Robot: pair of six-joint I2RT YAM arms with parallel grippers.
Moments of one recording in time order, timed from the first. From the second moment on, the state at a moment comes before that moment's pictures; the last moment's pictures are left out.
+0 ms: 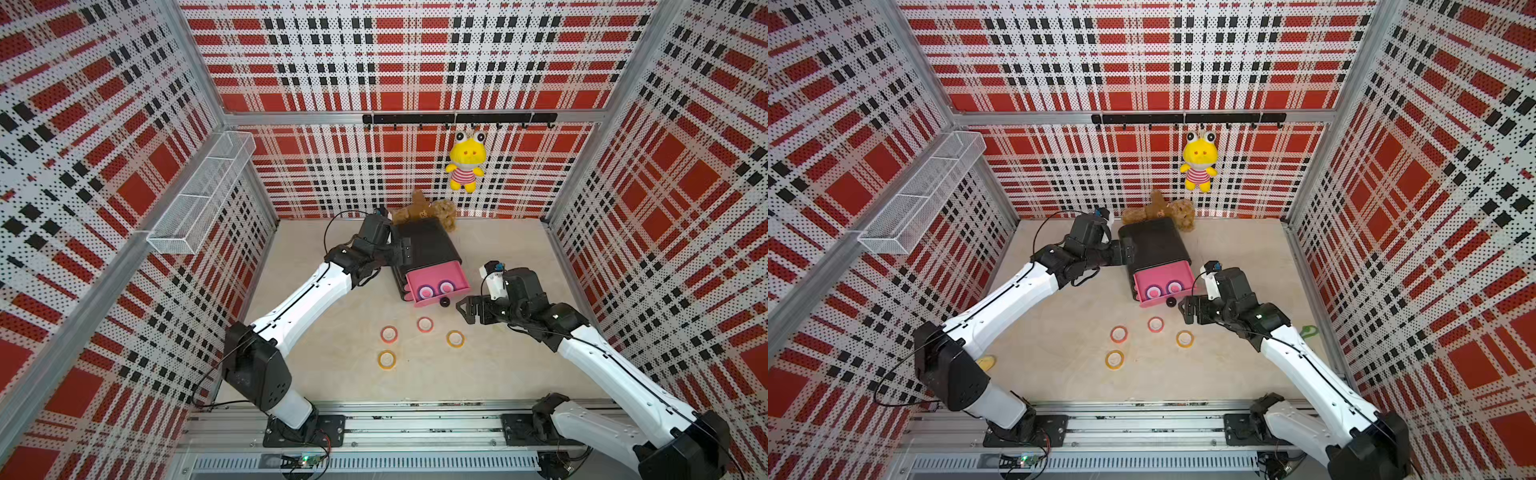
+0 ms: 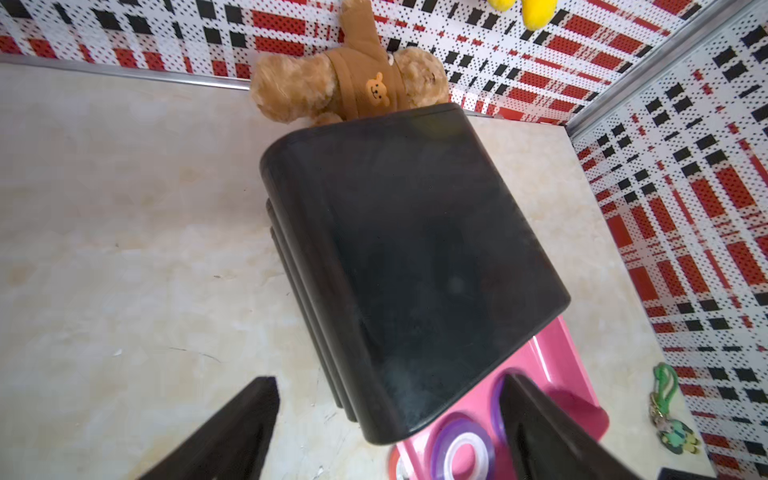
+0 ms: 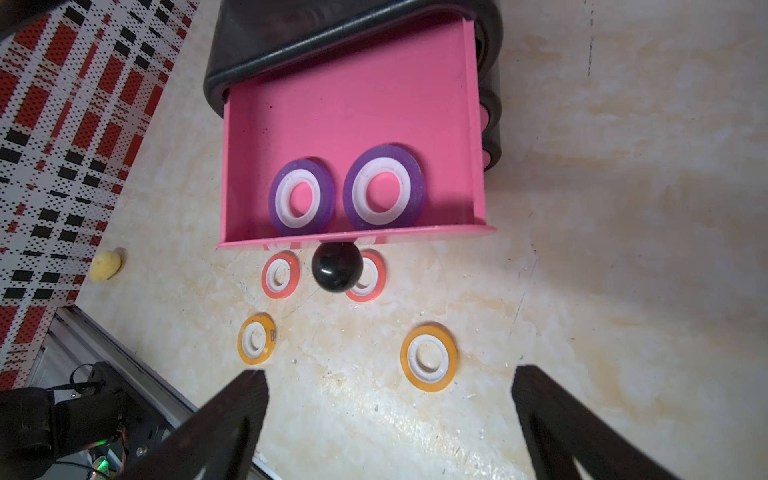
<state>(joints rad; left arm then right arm) -0.54 1.58 1.44 -0.51 -0.02 -0.49 0.48 1.04 0.87 -0.58 -0.18 0.36</state>
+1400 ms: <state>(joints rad) -0.47 1.72 1.38 -0.35 0.17 -0.60 0.67 1.14 0.73 -0.26 -0.01 0.38</state>
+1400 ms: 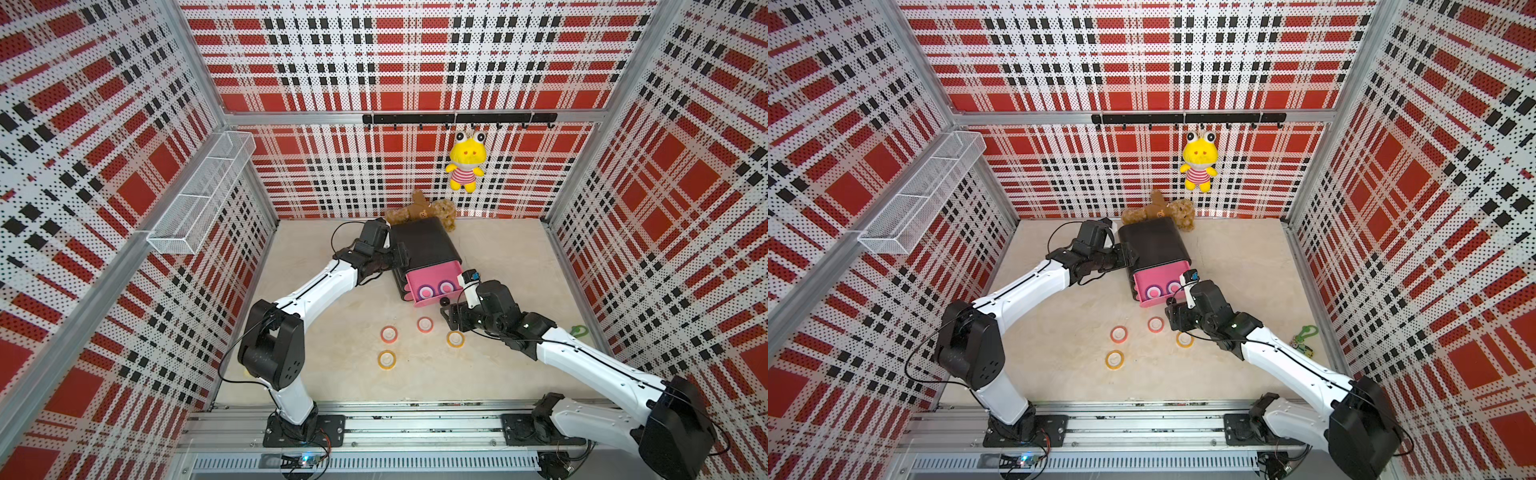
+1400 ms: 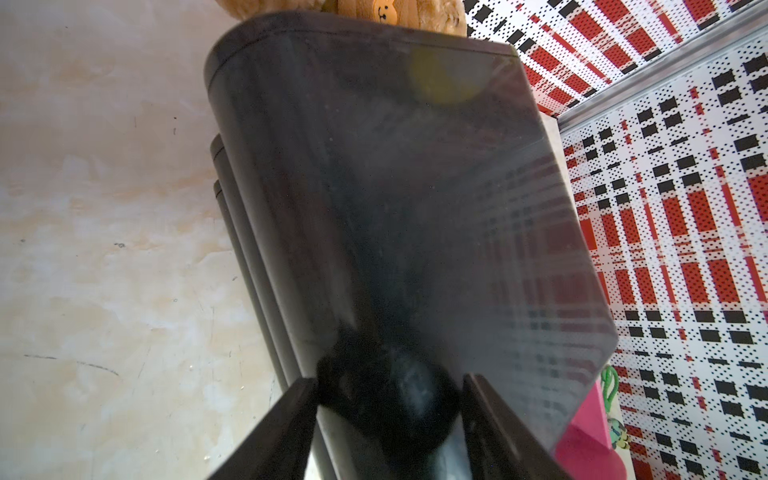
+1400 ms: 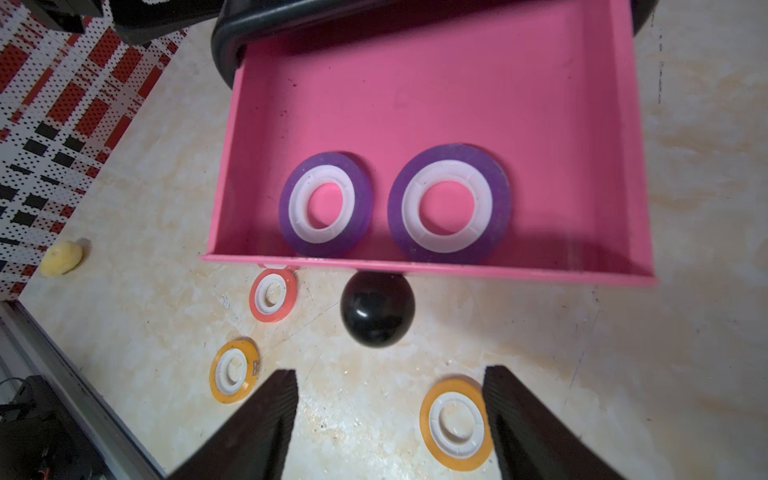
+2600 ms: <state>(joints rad) -0.45 1.72 1.37 -0.34 0.21 -0.59 0.67 1.24 0.71 -0.09 0.03 0.40</state>
